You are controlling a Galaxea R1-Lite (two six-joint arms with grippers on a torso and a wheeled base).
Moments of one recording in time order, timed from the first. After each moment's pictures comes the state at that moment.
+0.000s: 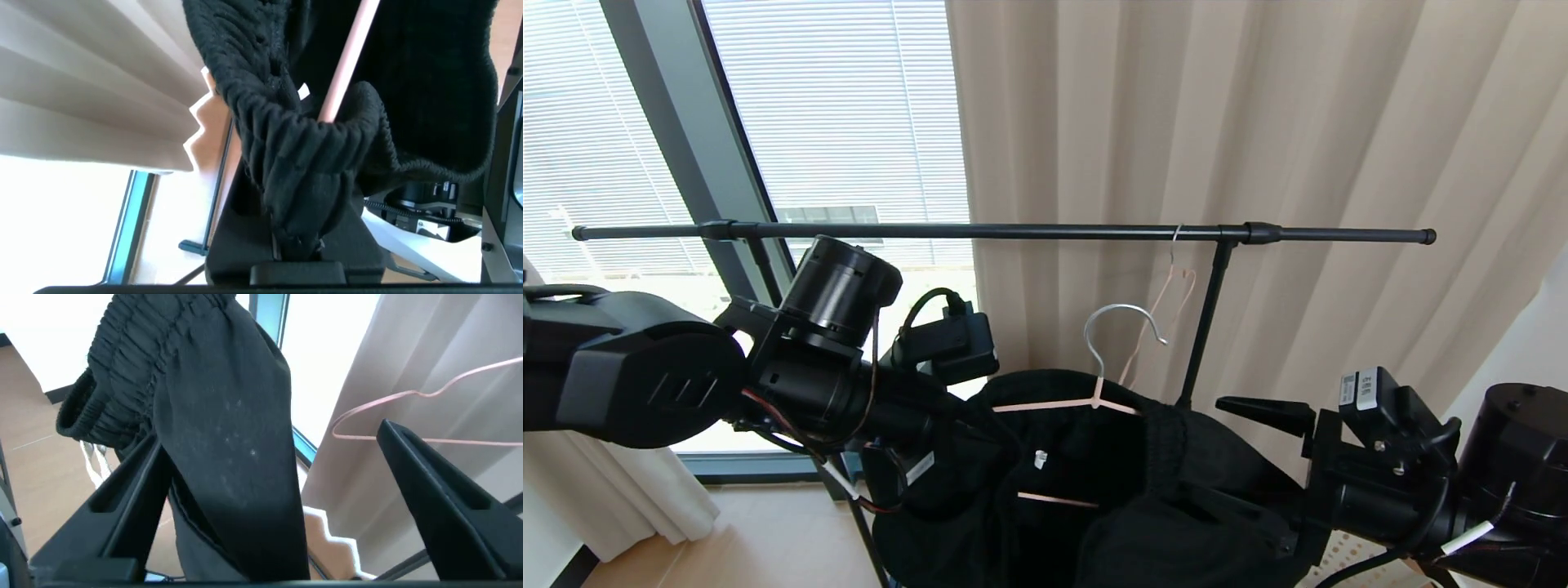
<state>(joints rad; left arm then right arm) -0.49 1.73 -1.05 0.14 -0.49 0.72 0.43 1.67 -0.20 -1.25 0.50 -0.12</state>
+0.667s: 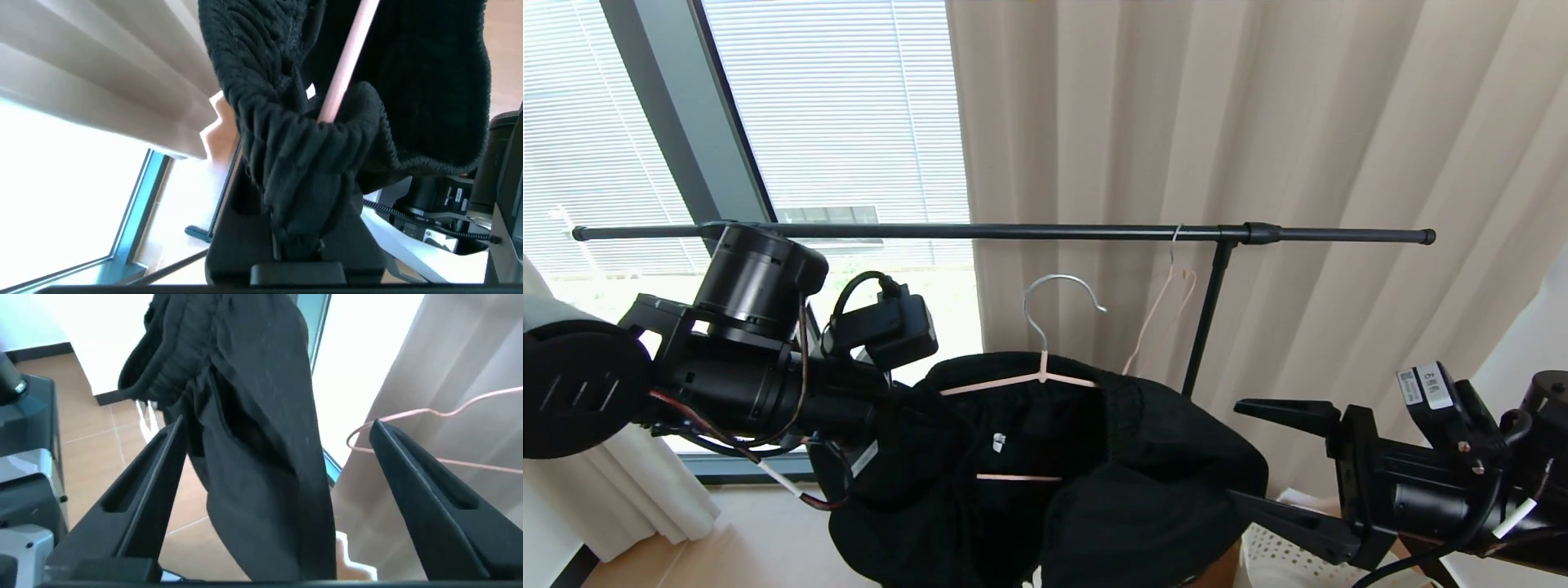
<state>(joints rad) -0.39 1.62 -0.98 0.14 -0.50 0.72 0.26 1.64 -0.19 -1.25 0.83 -0.12</state>
